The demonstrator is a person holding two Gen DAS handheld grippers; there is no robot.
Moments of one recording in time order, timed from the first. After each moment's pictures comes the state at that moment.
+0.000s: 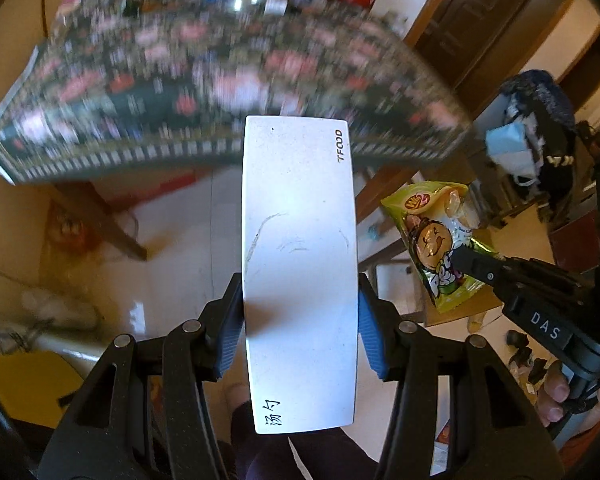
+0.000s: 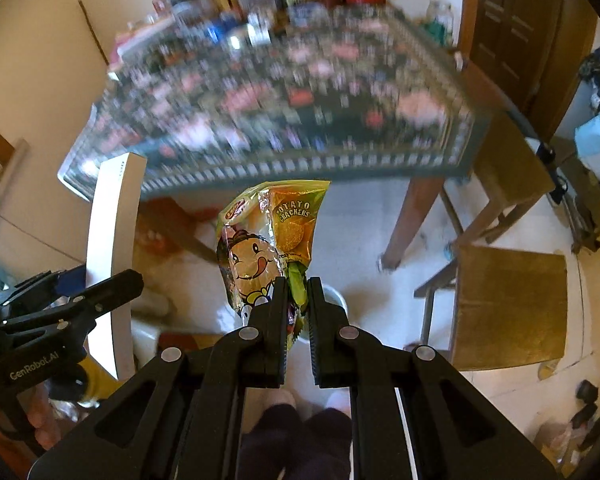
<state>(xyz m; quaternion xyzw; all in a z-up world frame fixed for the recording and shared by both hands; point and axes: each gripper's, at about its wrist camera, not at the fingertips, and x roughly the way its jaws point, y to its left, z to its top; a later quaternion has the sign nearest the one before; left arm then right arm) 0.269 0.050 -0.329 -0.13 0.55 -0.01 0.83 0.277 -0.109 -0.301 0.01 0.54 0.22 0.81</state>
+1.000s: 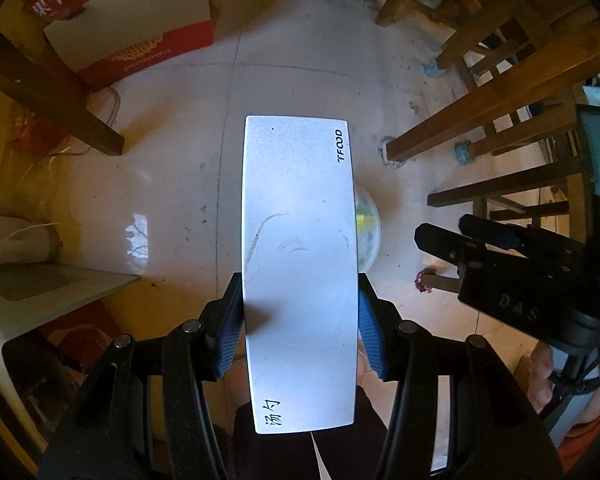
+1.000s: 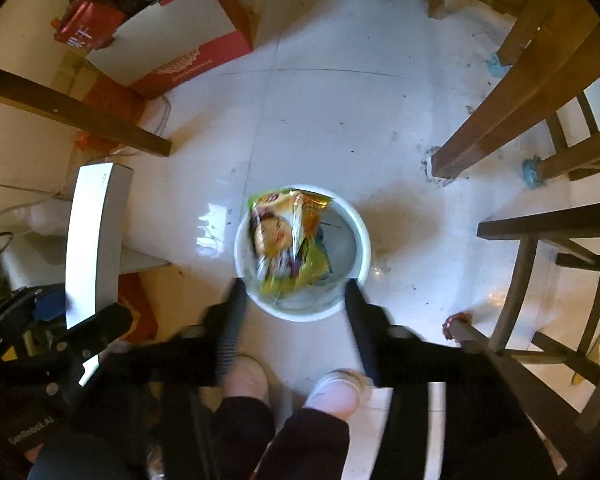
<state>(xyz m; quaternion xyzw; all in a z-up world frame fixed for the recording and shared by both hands) 0.301 0.071 -0.678 -0.15 0.68 0.04 0.72 0.331 -0.047 -0.652 -0.04 0.68 0.24 0.69</state>
